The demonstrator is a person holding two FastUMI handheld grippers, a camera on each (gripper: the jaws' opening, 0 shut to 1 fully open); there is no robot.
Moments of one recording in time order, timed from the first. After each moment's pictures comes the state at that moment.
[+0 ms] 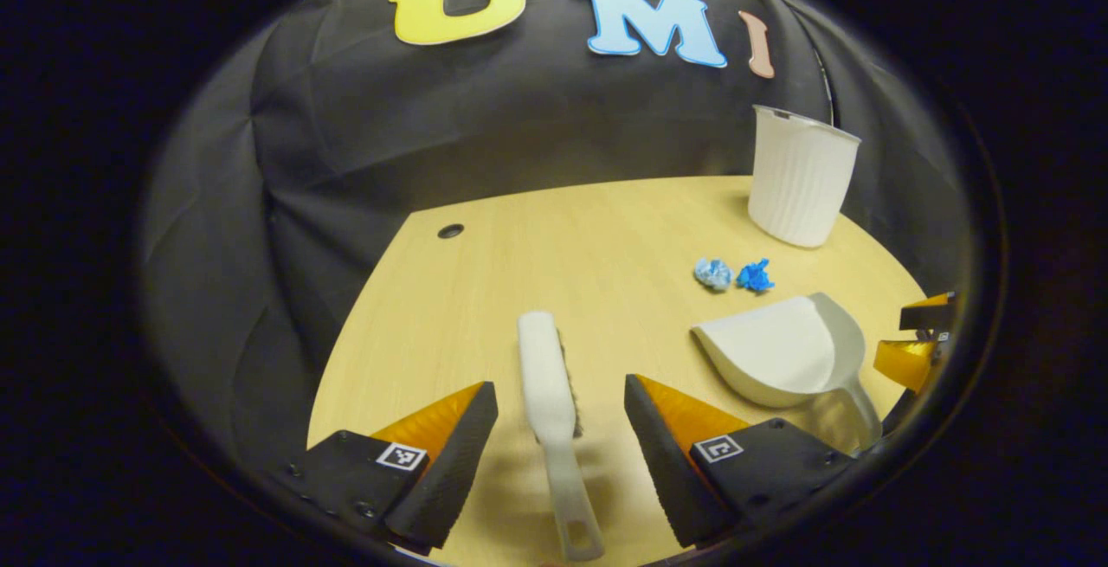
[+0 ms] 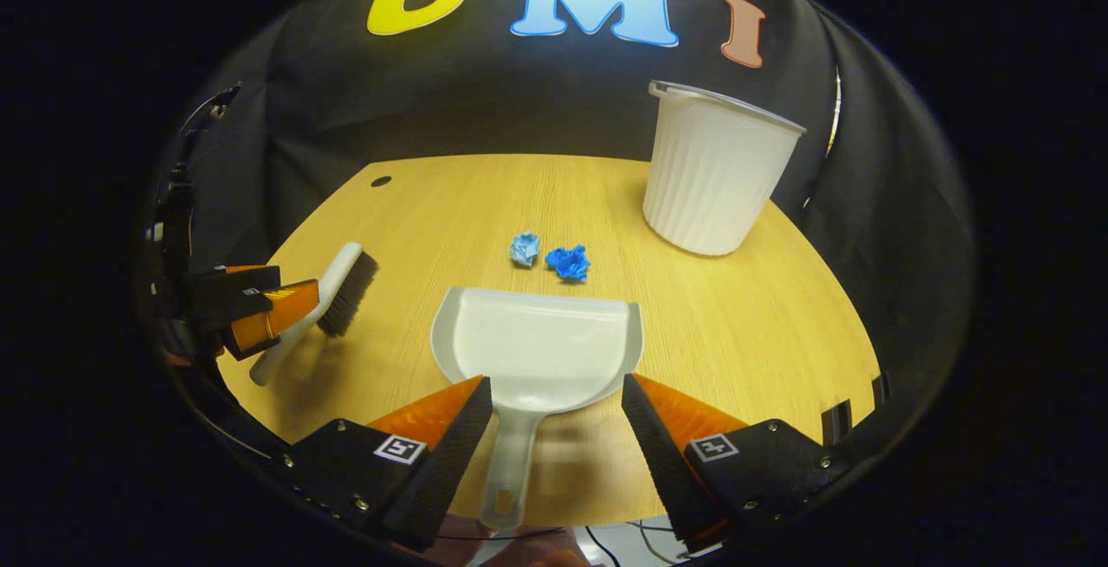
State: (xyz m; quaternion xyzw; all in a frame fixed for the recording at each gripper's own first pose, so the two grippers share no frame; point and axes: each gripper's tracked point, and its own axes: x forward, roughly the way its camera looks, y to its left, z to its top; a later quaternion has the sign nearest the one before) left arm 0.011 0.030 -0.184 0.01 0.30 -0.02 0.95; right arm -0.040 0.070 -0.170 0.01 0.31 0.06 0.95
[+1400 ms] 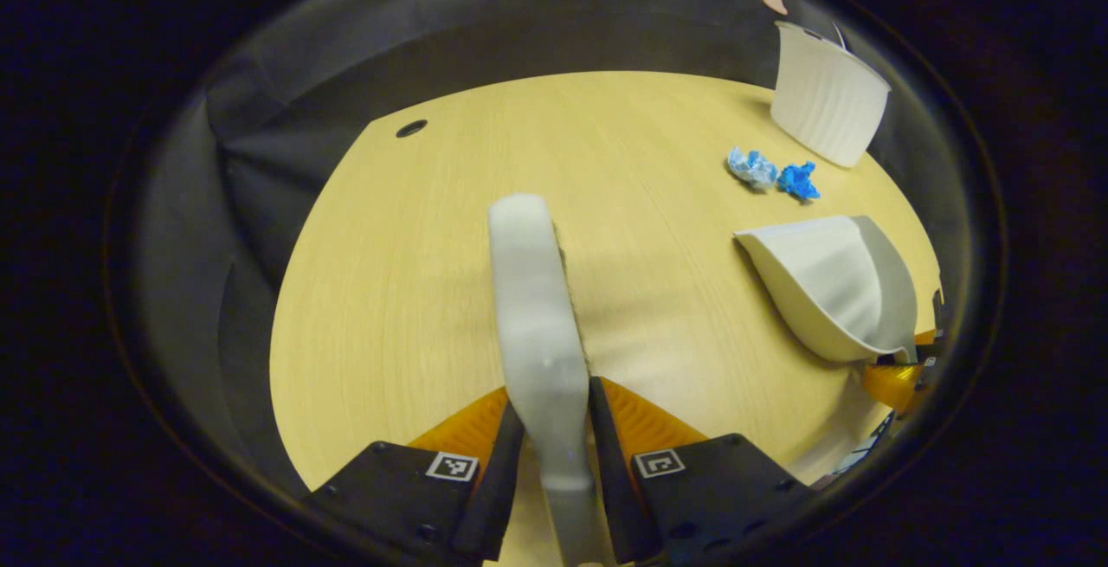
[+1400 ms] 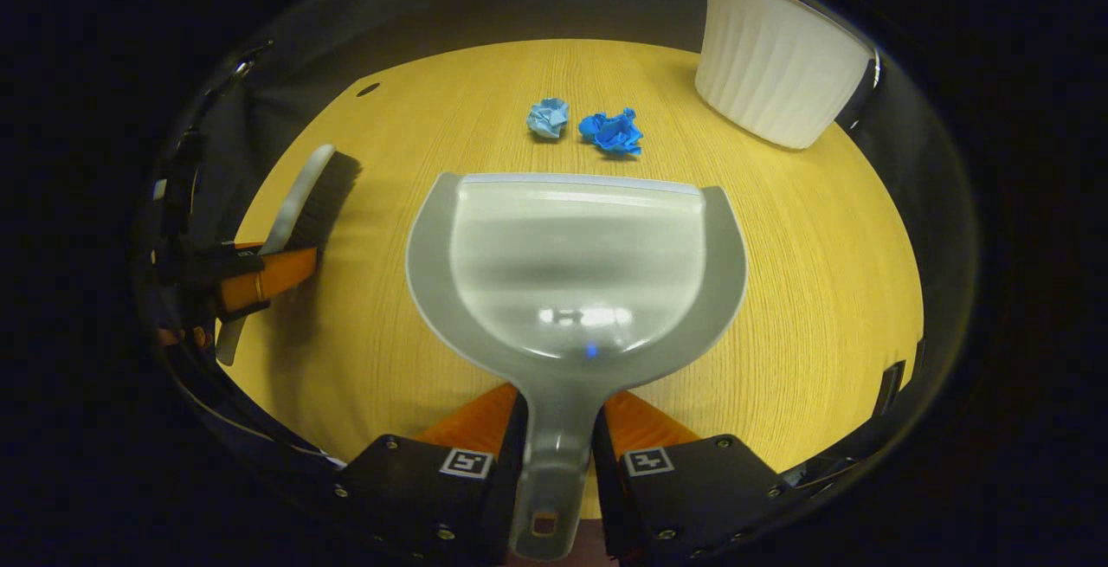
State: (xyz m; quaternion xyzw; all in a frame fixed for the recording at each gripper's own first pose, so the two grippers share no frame) left arm 0.031 0.027 -0.276 0.02 0.45 -0.03 0.89; right arm -0.034 0.108 -0.256 0.02 0.49 0.10 0.87
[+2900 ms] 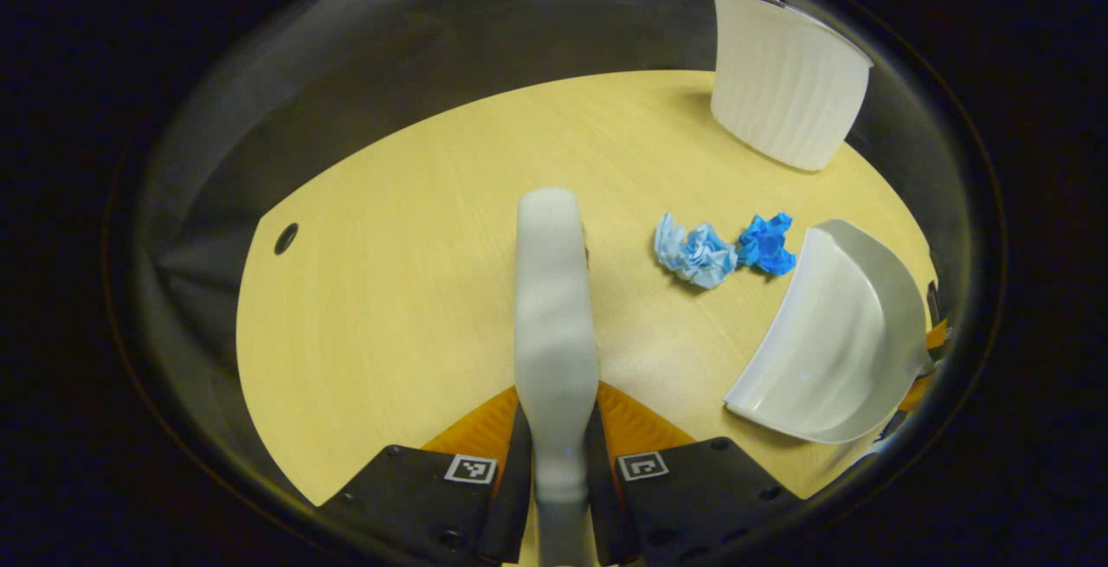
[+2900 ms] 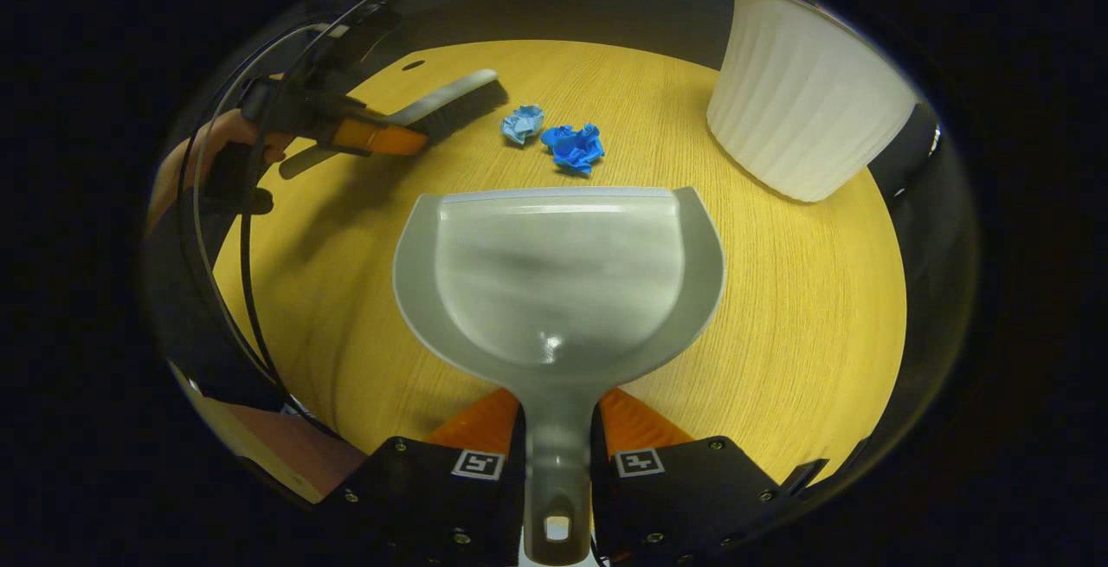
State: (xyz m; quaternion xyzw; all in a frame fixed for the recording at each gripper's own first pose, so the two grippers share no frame) left arm 0.163 -0.094 -0.258 0.10 0.44 -0.16 0.88; right arm -0.005 0.007 -0.252 -0.08 0.47 0.20 0.86
